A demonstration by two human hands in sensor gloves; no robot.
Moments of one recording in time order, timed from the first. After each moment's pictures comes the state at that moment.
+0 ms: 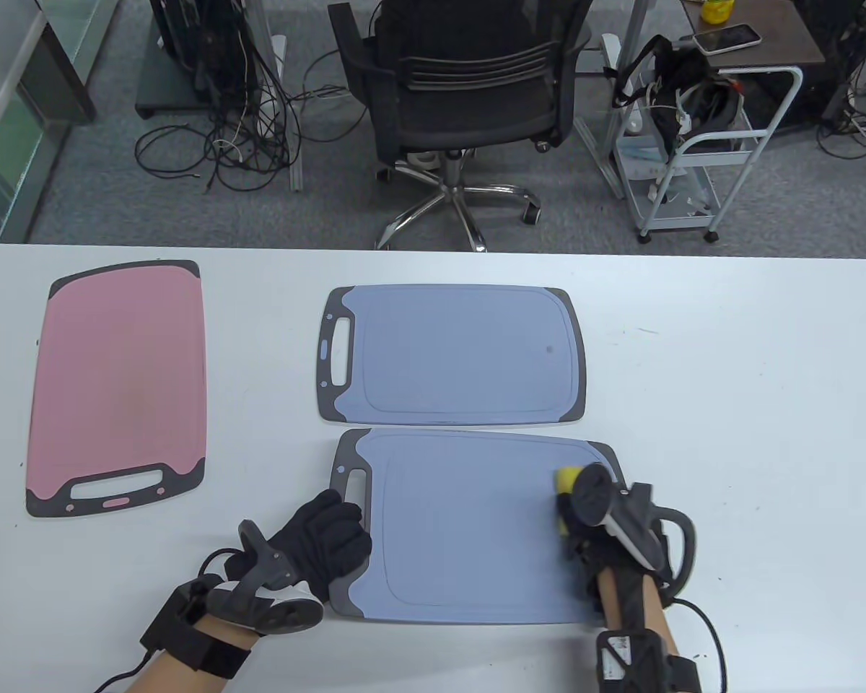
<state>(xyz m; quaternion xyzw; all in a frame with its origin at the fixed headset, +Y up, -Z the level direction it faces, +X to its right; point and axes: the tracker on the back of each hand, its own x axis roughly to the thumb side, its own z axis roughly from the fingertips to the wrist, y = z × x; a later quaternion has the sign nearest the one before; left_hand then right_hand) -0.179 -0.766 -0.152 0.12 -0.44 0.03 0.89 0.243 -0.773 -0.223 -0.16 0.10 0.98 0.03</state>
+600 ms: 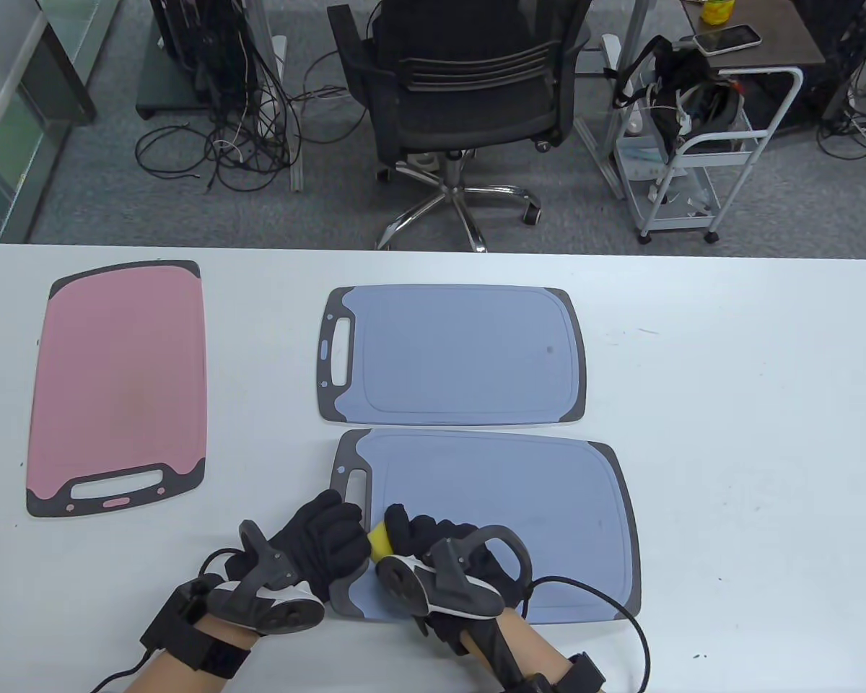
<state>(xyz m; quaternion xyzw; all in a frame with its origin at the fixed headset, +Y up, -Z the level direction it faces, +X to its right) -0.179 -0.765 -0.152 0.12 -0.44 0.03 0.89 0.018 -0.739 -0.169 0.25 0.03 0.97 0.00</state>
